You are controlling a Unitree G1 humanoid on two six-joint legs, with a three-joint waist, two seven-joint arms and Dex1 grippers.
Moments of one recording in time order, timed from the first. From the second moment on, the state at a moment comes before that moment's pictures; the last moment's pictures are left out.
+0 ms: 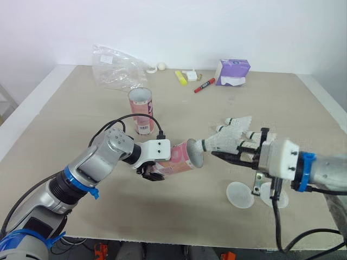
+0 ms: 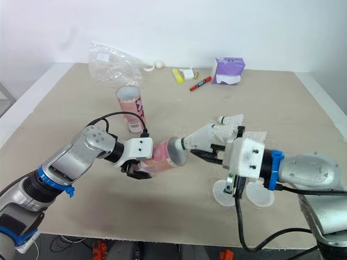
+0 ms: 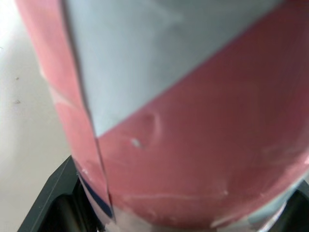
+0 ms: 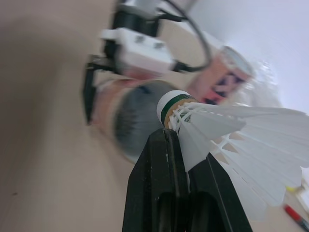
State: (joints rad) left arm -0.75 0.65 -0.55 -0.24 0.01 0.76 -1.21; right arm -0.13 -0.92 -0.15 -0.68 0.39 0.20 0.98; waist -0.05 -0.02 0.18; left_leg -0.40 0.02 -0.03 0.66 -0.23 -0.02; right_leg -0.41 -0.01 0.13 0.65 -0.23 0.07
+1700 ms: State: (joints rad) left arm -0.76 0.64 -0.56 -0.22 0.02 0.76 -1.21; right arm 0.03 -0.54 -0.43 -0.31 0.60 0.68 0.48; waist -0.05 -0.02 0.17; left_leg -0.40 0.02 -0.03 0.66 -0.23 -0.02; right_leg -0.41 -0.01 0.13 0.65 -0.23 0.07
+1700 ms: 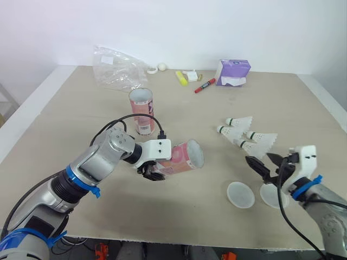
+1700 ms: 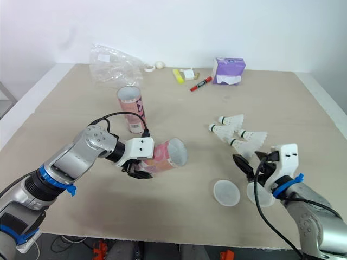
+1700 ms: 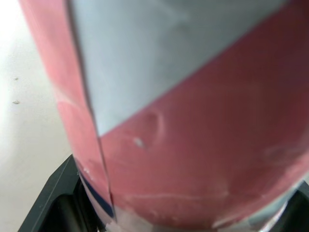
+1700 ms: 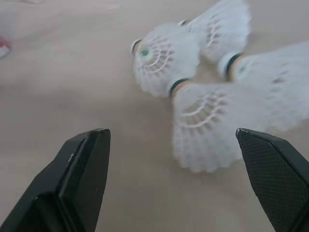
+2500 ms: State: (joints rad) left arm -0.75 0.65 -0.56 -0.25 0.02 0.77 -1.20; right arm -0.14 -0.51 -0.36 -0.11 0.55 0.63 0.45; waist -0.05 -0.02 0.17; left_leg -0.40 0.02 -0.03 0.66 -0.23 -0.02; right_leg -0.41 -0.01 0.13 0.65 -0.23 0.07
